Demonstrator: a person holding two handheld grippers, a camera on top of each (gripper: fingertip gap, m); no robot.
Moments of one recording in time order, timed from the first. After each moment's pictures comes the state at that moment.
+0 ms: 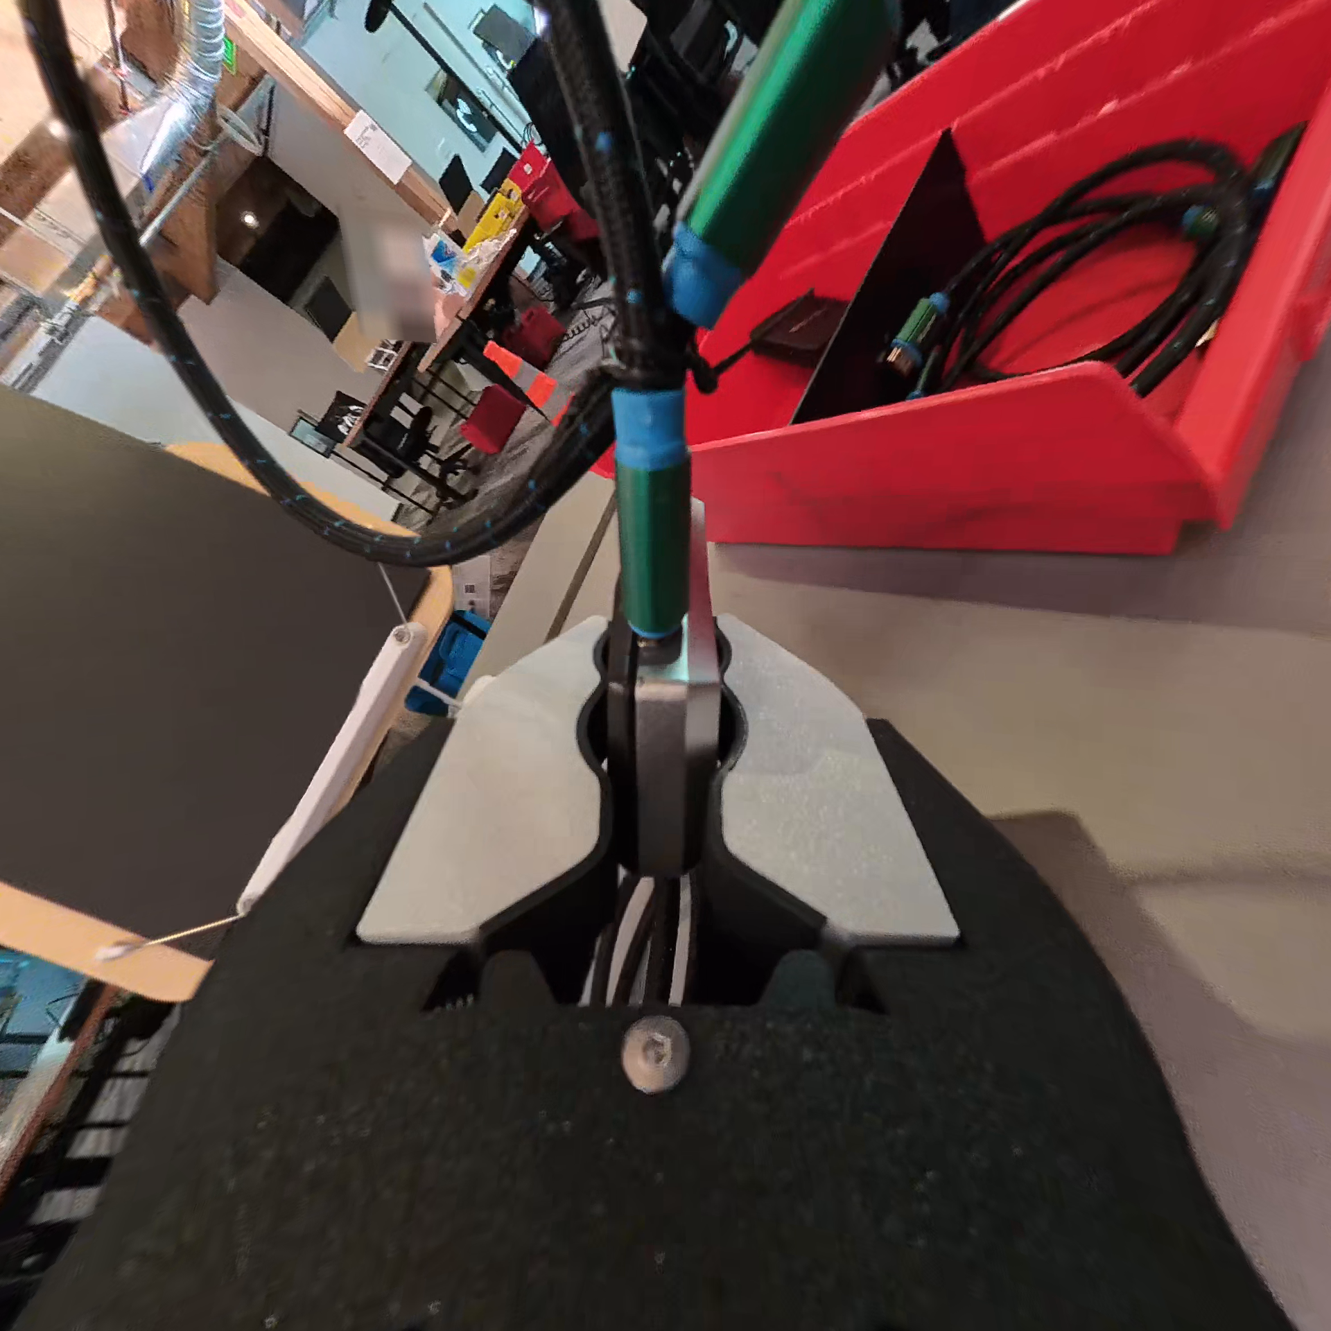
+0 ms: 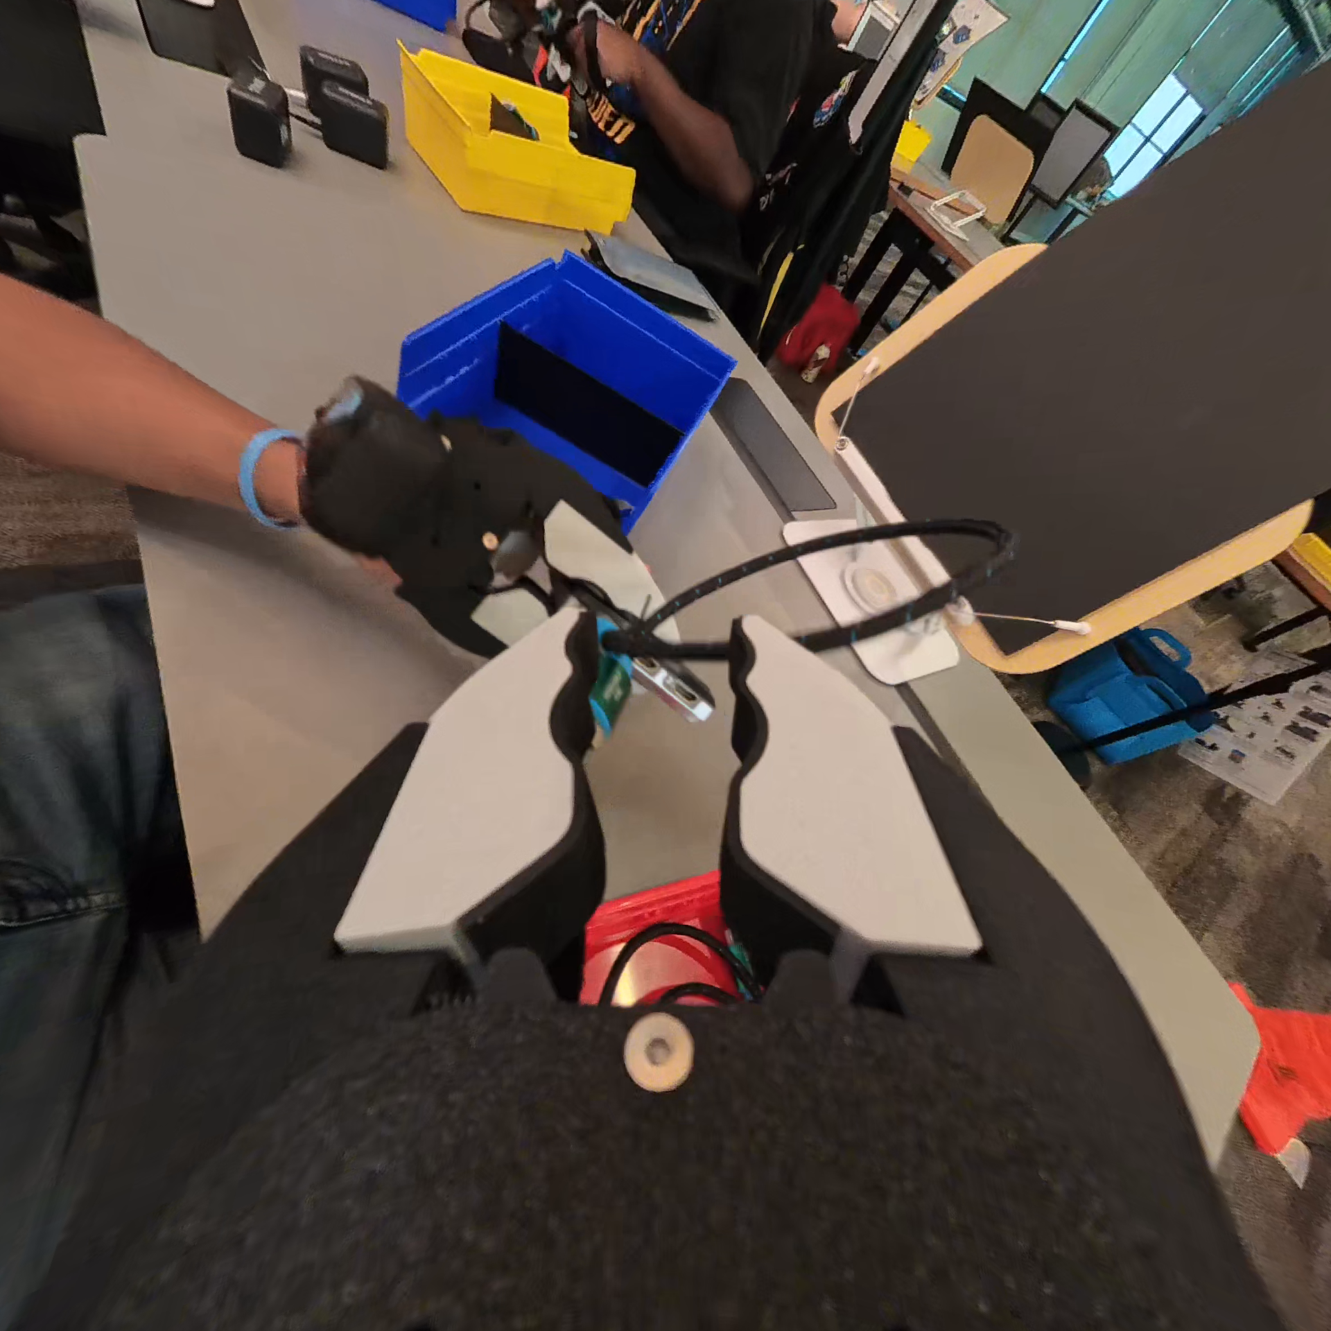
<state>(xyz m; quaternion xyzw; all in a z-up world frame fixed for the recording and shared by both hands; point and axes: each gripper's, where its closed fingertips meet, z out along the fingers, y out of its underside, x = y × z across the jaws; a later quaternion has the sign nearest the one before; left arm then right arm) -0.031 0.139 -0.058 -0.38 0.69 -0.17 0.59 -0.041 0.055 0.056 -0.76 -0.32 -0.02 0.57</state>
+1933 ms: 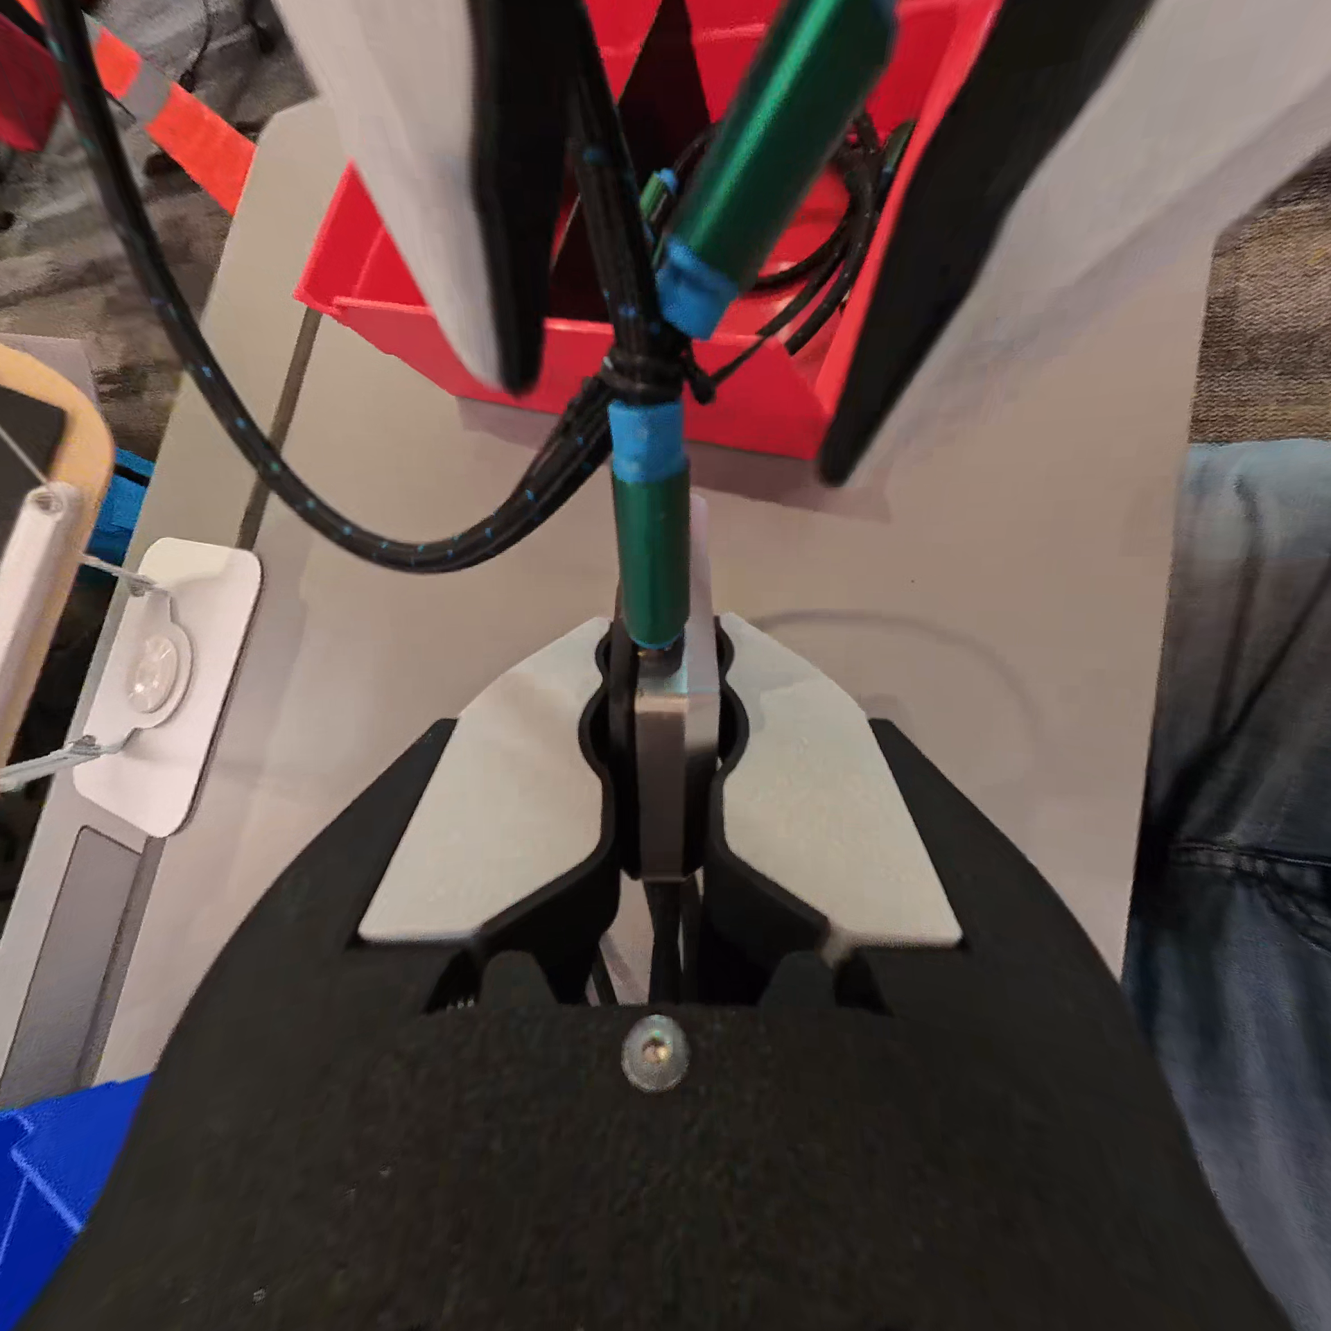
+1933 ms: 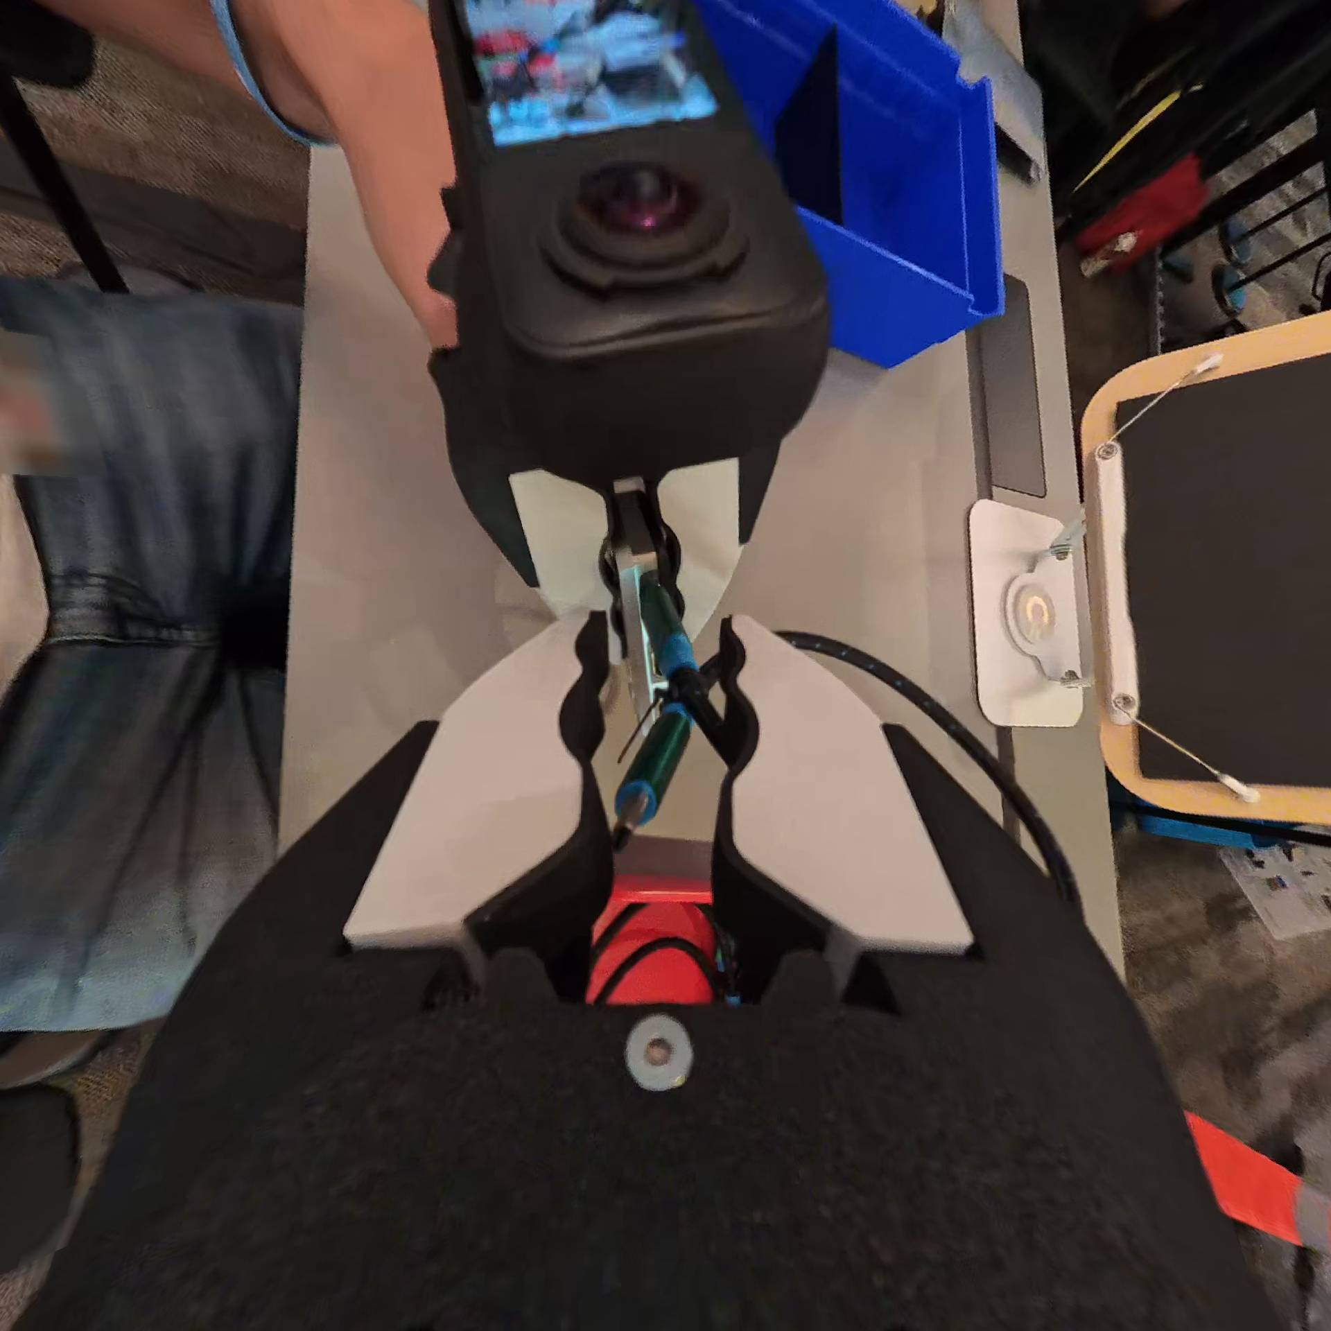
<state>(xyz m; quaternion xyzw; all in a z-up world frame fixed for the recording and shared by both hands) -0.081 0.085 -0.067 -0.48 0.78 -0.20 0.35 -0.099 0.058 0.016 -0.77 -0.51 -0.02 0.39</state>
